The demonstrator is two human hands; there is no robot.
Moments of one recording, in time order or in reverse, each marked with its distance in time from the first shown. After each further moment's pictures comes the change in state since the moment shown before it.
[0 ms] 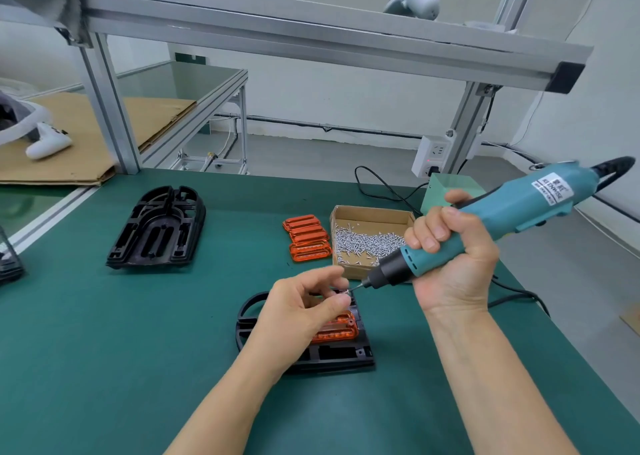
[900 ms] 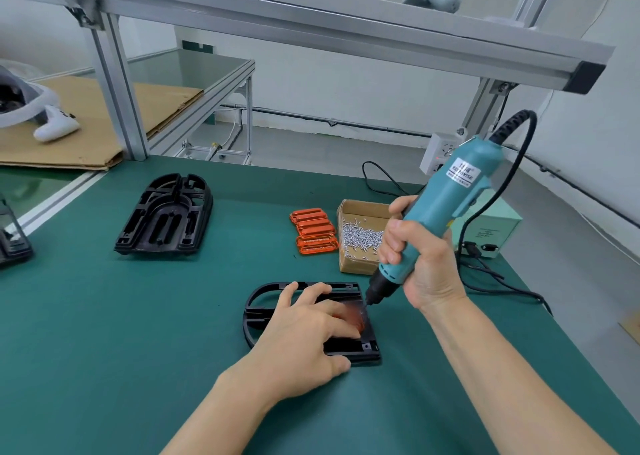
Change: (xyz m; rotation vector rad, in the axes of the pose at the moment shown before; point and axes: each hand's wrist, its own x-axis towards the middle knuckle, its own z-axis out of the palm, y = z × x) left_hand -0.010 -0.024 -0.005 1.007 -0.335 0.264; right_hand 0.006 0.026 -0.011 -0.381 -0.194 0.196
